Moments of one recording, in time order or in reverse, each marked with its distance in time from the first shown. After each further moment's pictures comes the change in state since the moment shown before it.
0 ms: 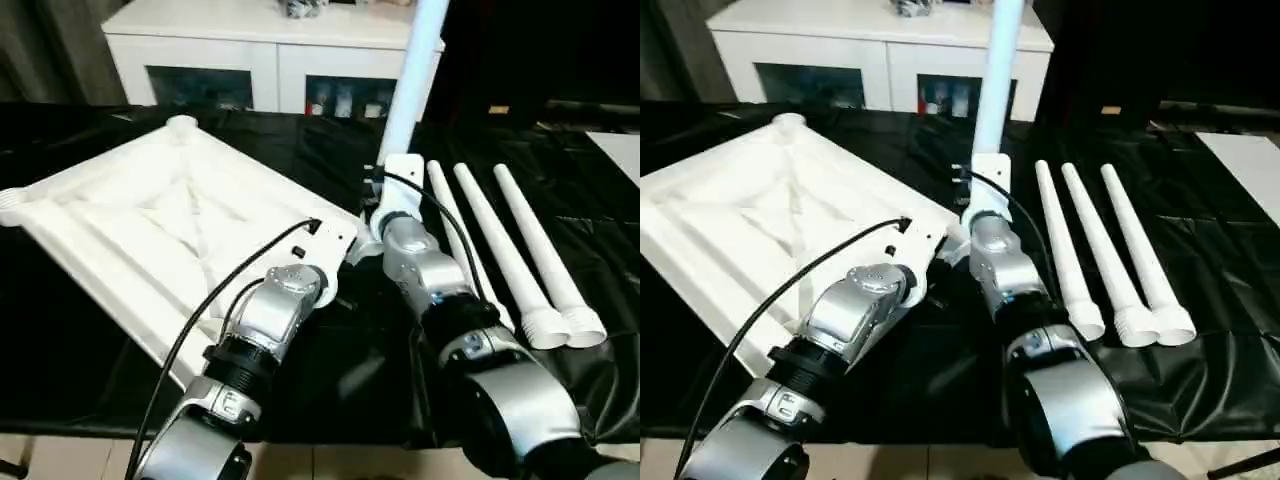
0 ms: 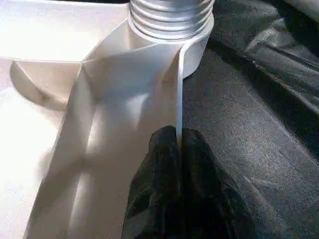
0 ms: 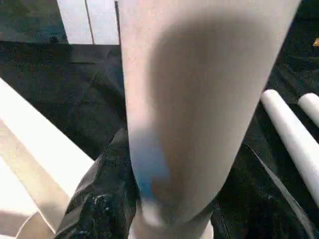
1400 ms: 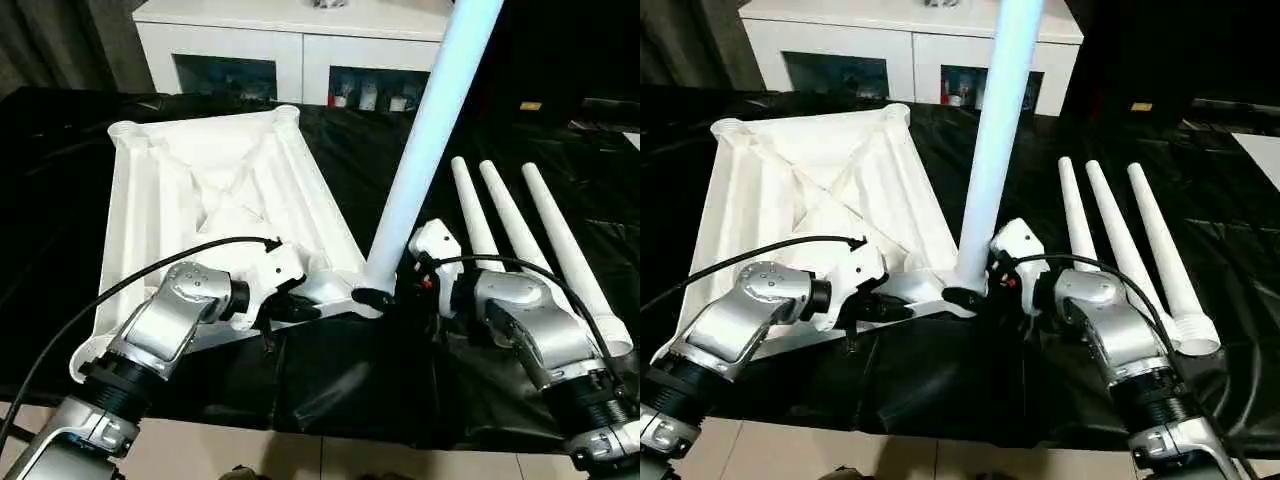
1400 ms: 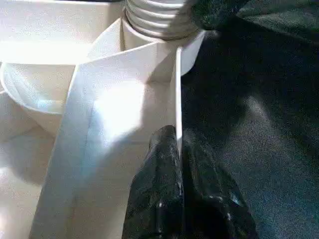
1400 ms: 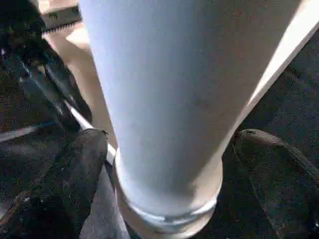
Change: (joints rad) left arm 0.142 0.484 -0.152 -0.237 -0.113 -0.242 -0.786; right arm 0.450 -0.464 0.232 -0.687 0.081 0.218 1.065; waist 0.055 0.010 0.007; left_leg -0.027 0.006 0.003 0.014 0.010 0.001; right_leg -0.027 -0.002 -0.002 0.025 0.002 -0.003
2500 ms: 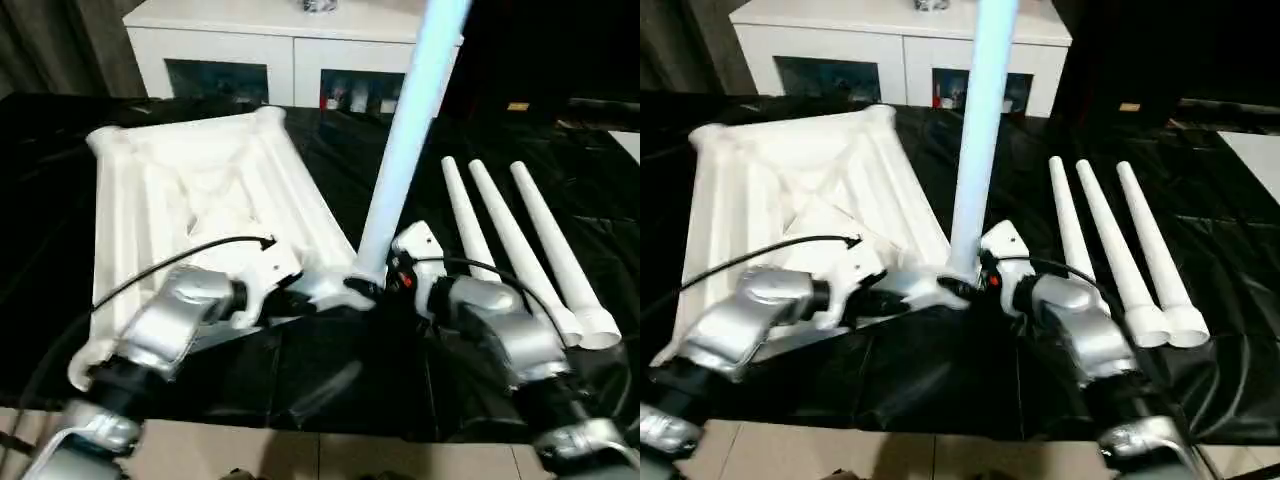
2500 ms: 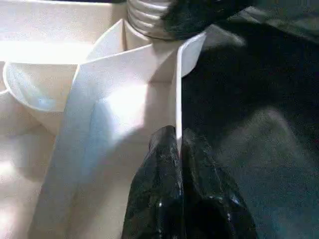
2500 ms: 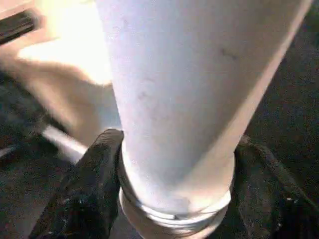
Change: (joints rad) left arm -0.008 -0.095 0.033 0.052 0.032 0.048 0.158; right arm -0.027 0.184 -0.060 0.130 -0.052 0.004 -0.274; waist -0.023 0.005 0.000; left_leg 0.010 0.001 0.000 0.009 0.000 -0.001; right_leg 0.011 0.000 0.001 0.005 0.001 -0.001
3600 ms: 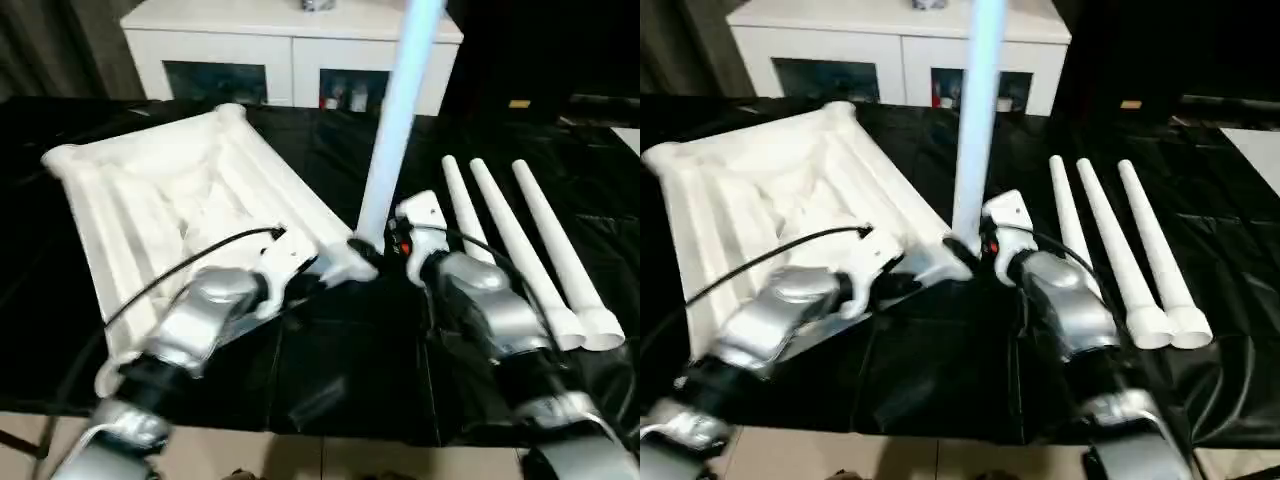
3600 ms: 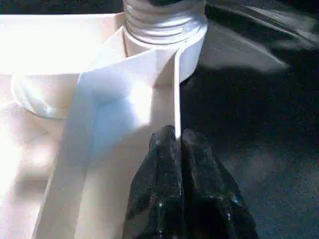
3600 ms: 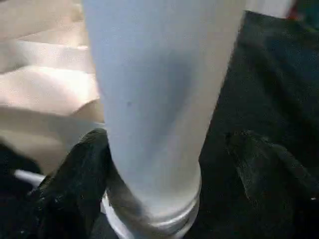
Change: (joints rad) left arm 0.025 0.008 0.008 -0.029 -0.004 -0.028 0.049; right arm -0.053 -0.025 -0.026 0.026 -0.014 -0.068 0.028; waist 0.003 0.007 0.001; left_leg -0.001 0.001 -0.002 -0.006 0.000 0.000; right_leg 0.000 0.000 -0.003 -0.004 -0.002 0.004
